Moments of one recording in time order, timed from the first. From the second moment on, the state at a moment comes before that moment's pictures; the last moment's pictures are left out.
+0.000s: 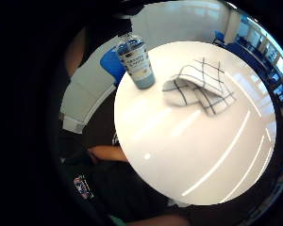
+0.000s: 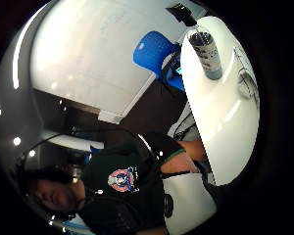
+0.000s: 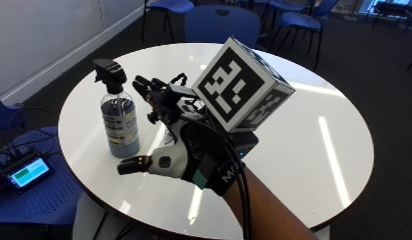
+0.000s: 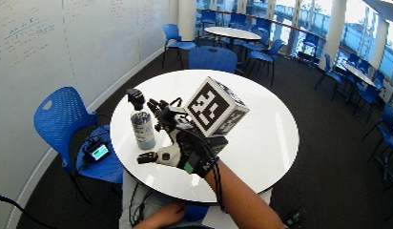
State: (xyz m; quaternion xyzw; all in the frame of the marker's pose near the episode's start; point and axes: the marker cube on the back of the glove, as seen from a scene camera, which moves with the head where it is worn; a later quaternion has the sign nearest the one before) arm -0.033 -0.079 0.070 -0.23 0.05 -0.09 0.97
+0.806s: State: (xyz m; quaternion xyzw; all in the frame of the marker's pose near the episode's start) arm -0.041 -0.017 0.089 -0.29 0.13 -0.13 0.94
